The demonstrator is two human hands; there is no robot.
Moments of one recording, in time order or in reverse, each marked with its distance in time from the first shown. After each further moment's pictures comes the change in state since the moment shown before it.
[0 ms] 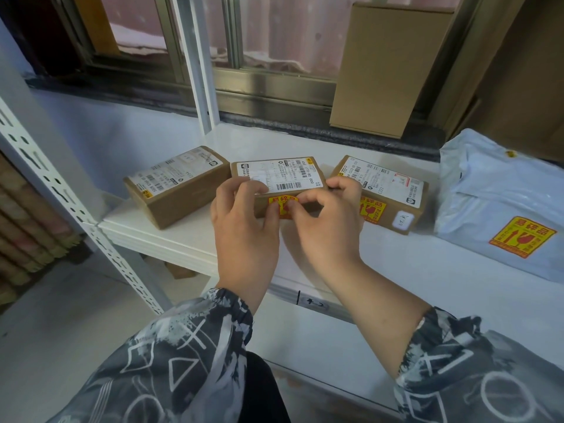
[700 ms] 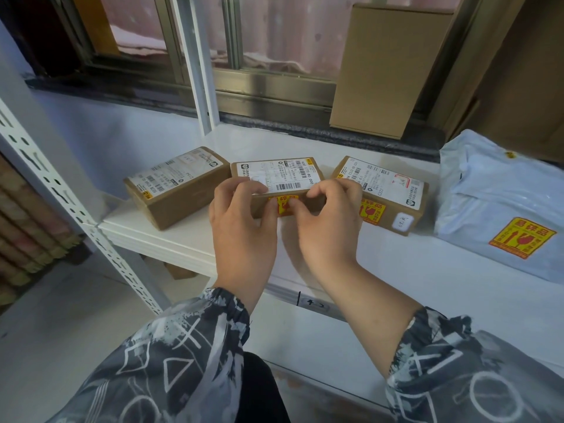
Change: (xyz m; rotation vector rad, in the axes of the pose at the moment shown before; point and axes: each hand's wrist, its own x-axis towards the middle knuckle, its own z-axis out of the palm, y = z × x) left_hand 0.003 -0.001 -0.002 -0.041 0.010 -0.043; right_hand -0.001 -0.006 0.004 0.059 0.069 0.028
